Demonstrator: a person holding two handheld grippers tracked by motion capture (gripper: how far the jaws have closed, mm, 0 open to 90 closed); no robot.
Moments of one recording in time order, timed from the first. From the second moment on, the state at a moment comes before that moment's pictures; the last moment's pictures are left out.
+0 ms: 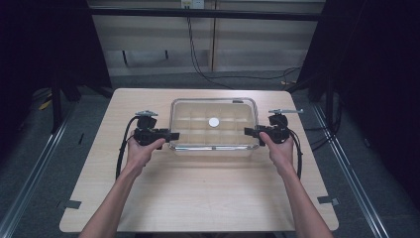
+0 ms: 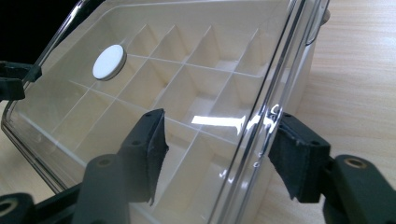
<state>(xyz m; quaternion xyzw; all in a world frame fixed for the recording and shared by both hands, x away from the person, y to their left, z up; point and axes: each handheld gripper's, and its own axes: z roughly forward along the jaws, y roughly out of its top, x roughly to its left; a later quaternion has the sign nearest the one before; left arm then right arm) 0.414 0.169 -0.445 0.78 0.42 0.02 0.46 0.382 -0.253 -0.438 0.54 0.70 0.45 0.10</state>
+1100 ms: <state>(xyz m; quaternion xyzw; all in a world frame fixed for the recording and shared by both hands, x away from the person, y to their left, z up) 0.406 0.184 -0.435 0.78 0.40 0.04 0.47 0.373 -0.260 -0.437 0.52 0.70 0.48 0.07</state>
